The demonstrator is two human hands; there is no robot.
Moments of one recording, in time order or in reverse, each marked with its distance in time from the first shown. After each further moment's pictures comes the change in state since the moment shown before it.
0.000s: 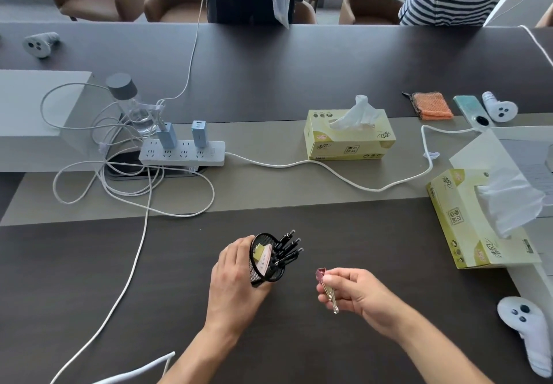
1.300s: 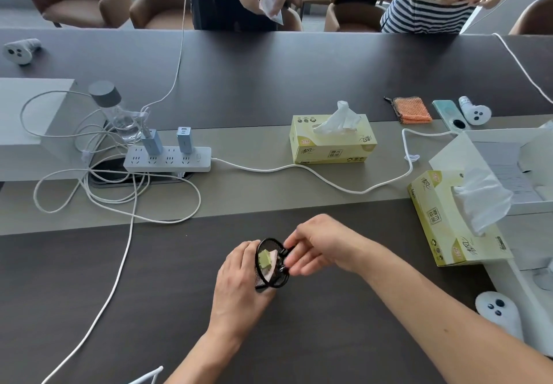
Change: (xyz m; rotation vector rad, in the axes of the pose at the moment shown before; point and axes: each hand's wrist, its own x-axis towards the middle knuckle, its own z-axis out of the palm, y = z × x) left_hand -0.001 0.026 0.015 -0.062 -0.071 0.060; right_hand 0.011 -0.122 0.045 -0.334 0.060 0.126
